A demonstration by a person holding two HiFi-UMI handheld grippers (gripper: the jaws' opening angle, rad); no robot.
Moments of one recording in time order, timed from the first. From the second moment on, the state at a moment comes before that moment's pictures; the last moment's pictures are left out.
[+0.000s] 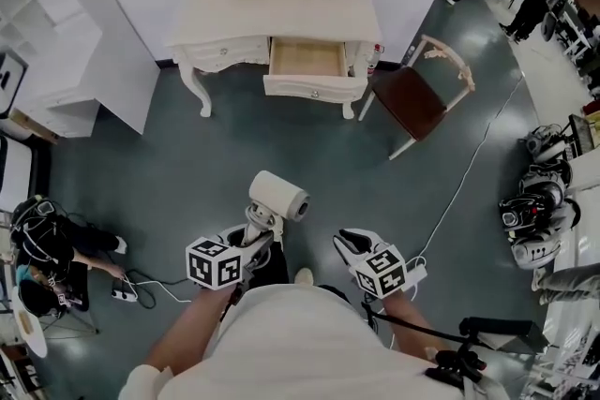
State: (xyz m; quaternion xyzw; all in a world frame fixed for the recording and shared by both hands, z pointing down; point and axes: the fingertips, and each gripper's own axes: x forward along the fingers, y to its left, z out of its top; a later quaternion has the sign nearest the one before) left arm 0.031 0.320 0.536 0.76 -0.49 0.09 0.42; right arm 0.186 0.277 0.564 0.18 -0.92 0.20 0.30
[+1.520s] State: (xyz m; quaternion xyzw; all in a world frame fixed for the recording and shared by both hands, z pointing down) left arm -0.132 -0.132 0.600 0.75 -0.46 0.19 0.43; right arm 0.055 -0.153 0.544 0.23 -0.91 0.21 0.29
